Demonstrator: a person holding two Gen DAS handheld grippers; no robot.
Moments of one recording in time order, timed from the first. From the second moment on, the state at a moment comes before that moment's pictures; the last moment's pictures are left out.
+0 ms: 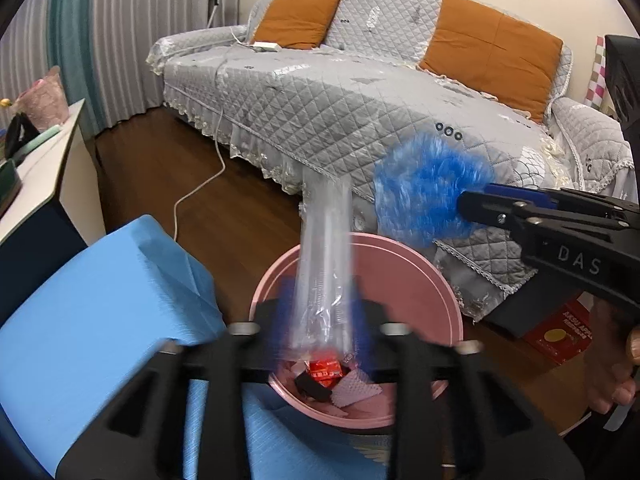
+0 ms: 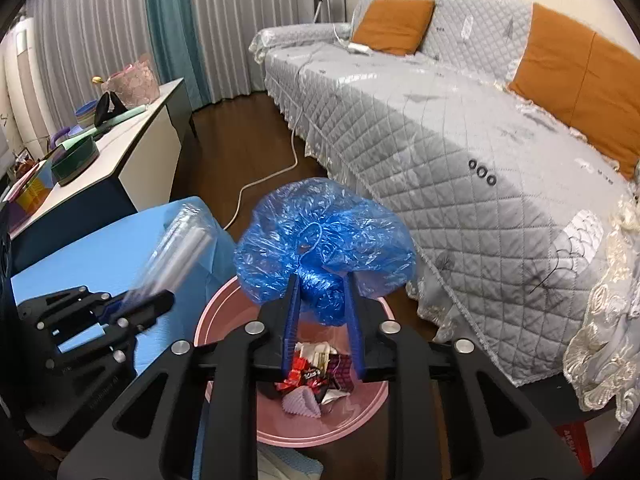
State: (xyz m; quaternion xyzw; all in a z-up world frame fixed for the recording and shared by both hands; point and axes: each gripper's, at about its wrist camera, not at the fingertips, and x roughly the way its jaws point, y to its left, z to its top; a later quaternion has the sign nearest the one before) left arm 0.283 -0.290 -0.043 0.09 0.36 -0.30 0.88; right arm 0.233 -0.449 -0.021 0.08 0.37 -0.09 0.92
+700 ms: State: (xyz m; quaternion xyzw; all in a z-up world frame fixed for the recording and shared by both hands) left arm 0.244 -0.192 0.025 0.06 0.30 -0.24 0.92; right arm 0.208 -0.431 0.025 0.11 0.30 -0.08 0.94
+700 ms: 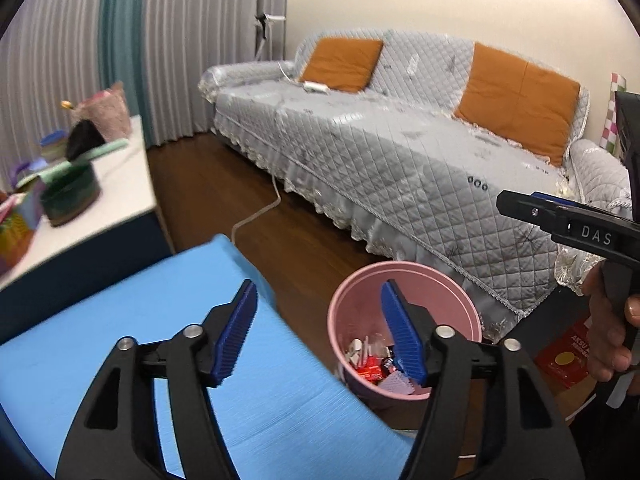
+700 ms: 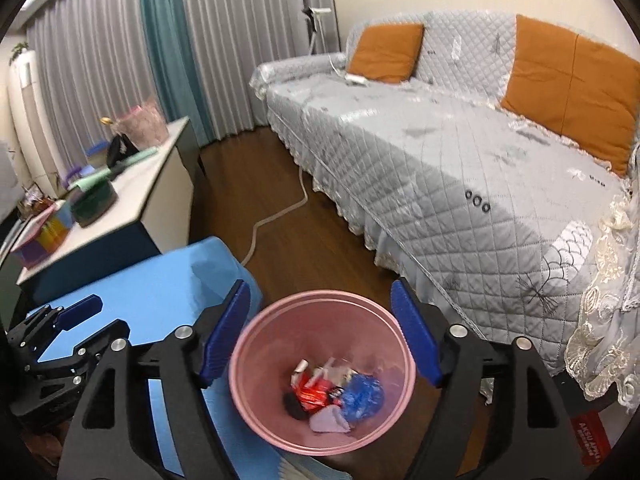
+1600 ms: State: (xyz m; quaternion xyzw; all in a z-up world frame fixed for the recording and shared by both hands) left arm 0.041 -0.030 0.043 0.00 0.23 -0.07 0.97; right arm 0.038 -0.264 0.046 0.04 0.23 -0.01 0.97
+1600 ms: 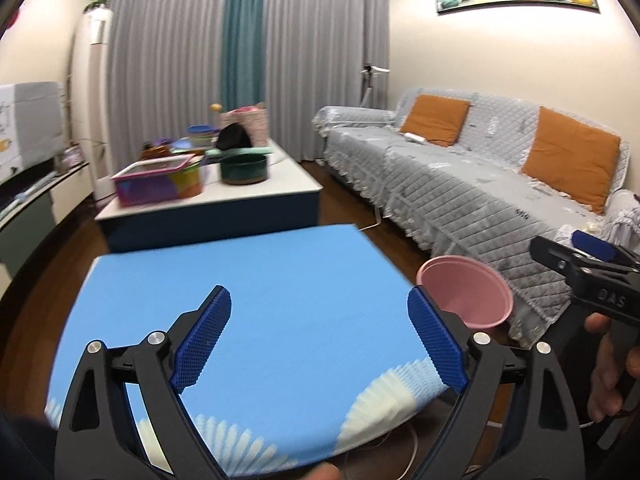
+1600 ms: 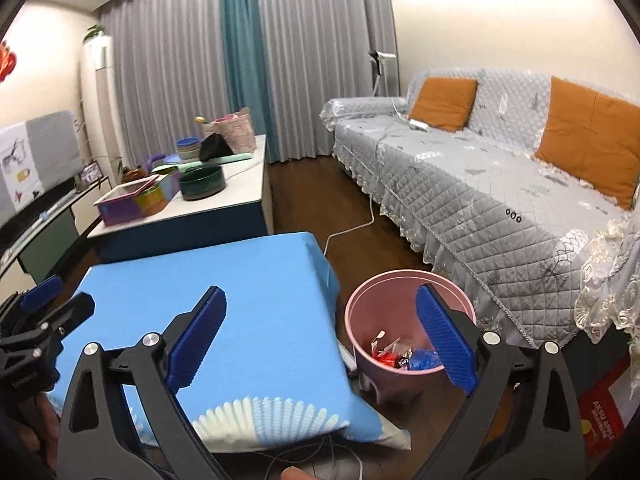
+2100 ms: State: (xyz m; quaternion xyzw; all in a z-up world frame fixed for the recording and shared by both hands) left arm -0.013 0.006 0.007 -0.02 0.26 0.02 0.96; right arm -0.014 -0.220 -0.001 -0.01 0.25 0.01 0.97
